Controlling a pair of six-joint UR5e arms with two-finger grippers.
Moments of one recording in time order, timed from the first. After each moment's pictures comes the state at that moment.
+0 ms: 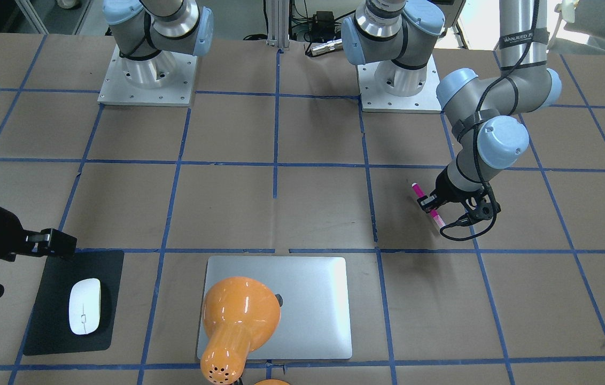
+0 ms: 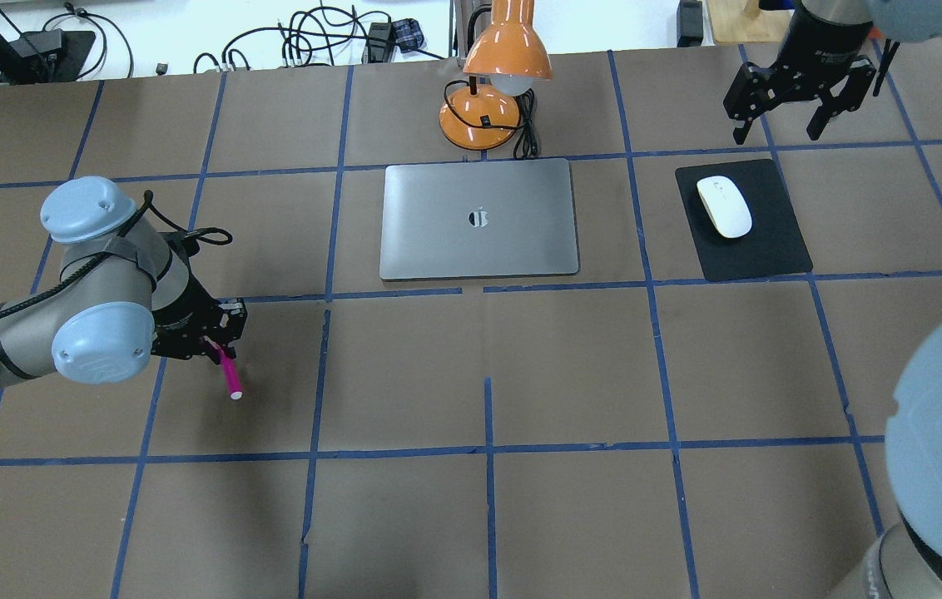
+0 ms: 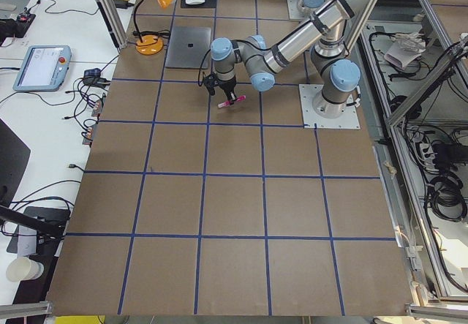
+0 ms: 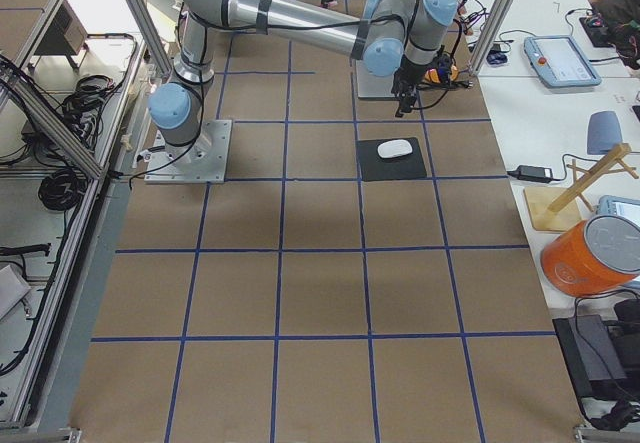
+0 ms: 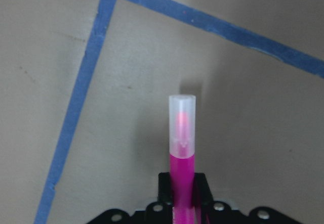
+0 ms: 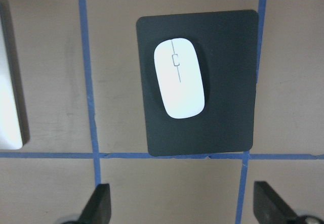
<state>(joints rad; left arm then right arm) -1.33 -1.78 -2.13 -0.91 1.60 -0.22 1.40 -1.17 1.30 -1.59 -1.59 -0.17</state>
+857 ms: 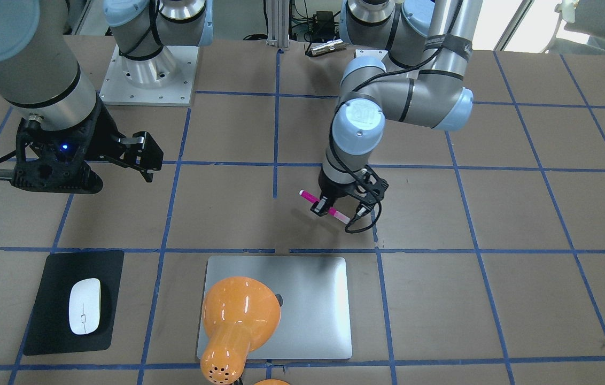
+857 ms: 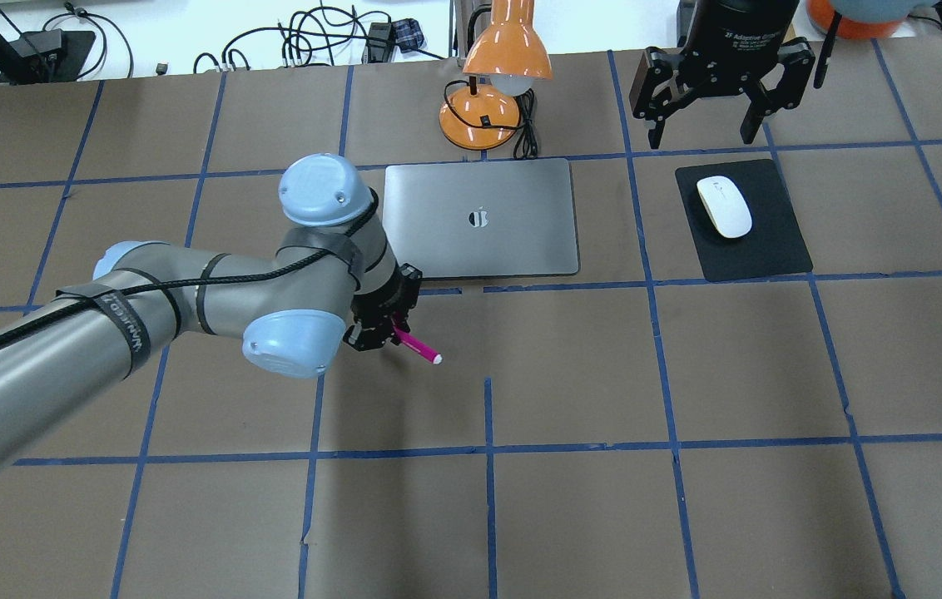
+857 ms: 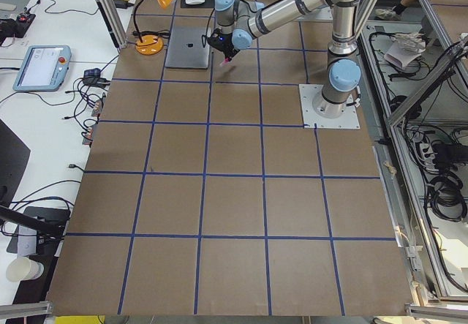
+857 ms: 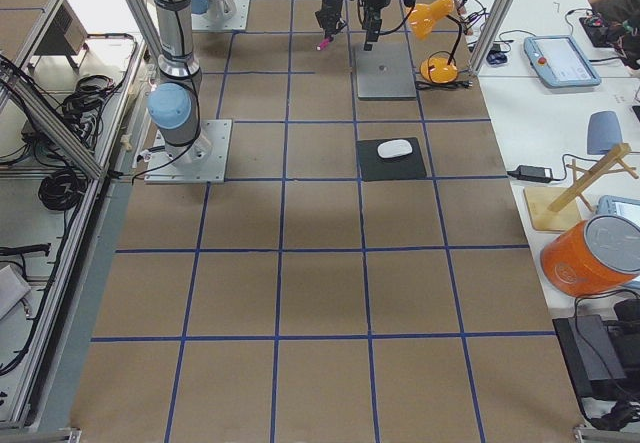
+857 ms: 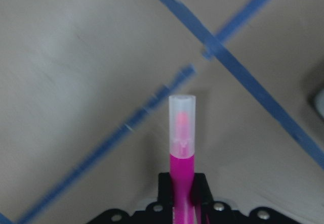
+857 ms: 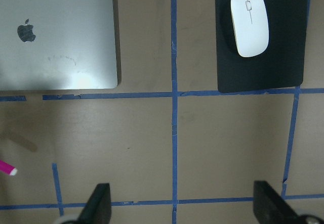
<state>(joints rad) -1.84 -1.88 -1.96 -0.92 1.52 -1.28 1.60 -1.34 1.31 -1.45 -1.59 0.04</state>
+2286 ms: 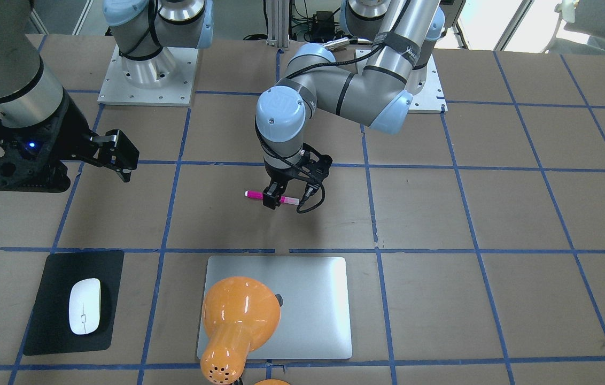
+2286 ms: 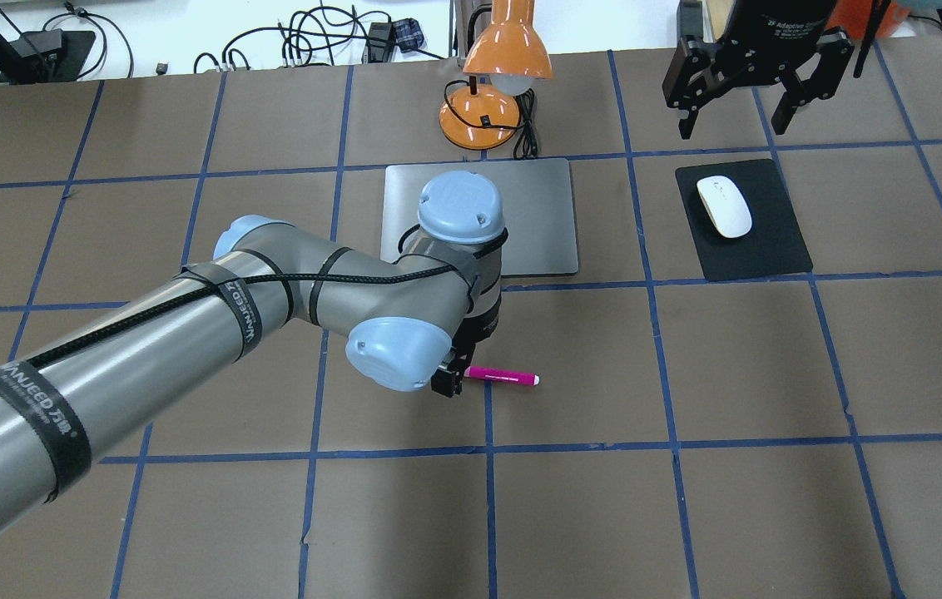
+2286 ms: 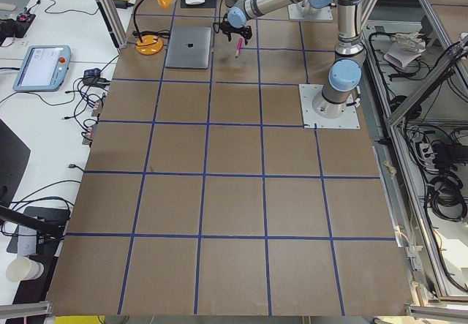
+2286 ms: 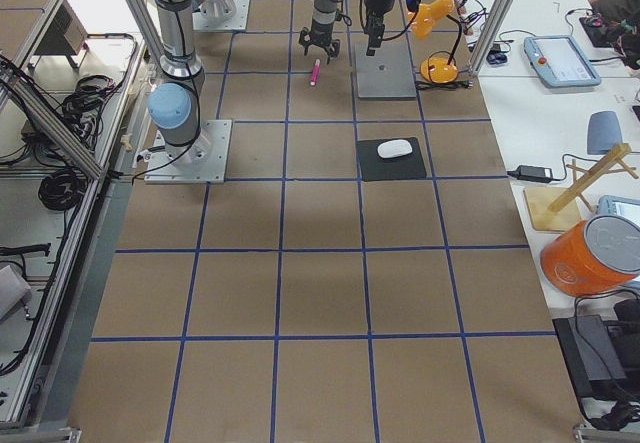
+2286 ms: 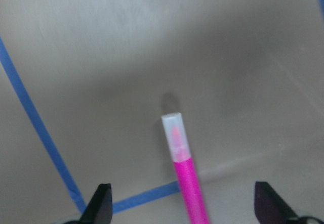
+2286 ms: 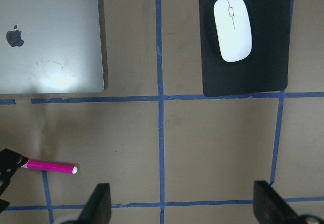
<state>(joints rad) -2.00 -1.91 -1.82 -1.15 1.57 -1.42 1.55 -1.36 1.32 -1.45 -1.59 -0.01</state>
